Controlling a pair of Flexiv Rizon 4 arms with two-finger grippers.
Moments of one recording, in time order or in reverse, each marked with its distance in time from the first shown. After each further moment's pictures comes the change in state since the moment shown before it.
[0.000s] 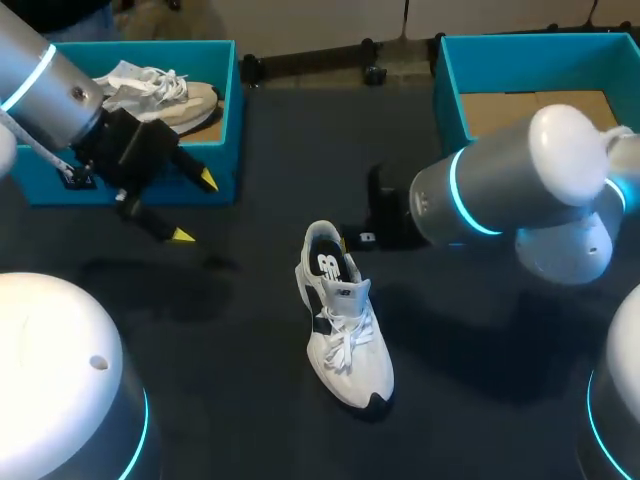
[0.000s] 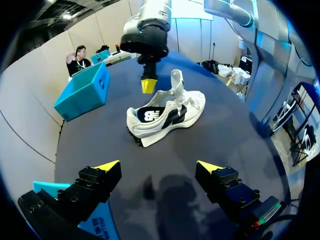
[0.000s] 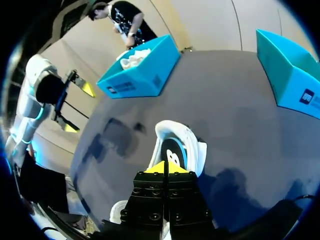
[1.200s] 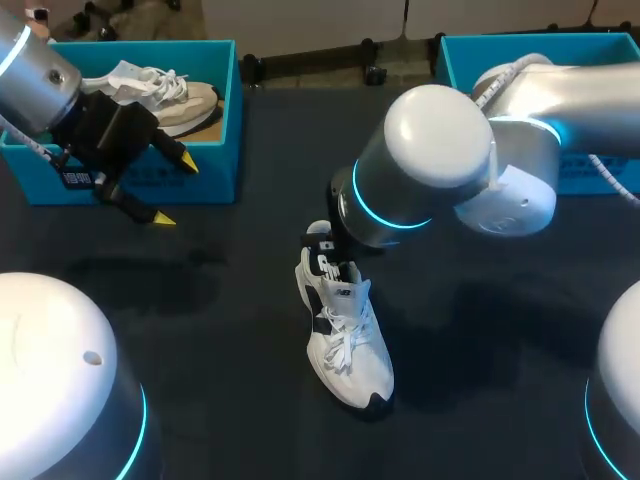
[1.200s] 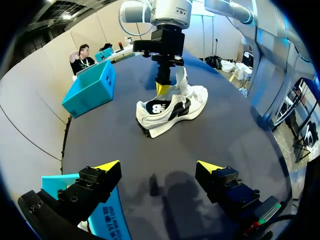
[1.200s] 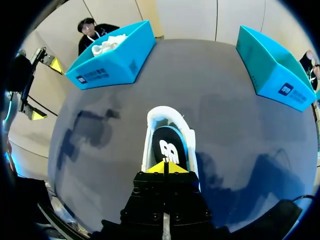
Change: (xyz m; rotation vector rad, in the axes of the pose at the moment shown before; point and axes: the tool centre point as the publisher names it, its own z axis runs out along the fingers) left arm -0.013 0.013 -0.027 -0.031 -0.036 0.018; right arm 0.008 -0.014 0.015 0.102 -0.302 0.057
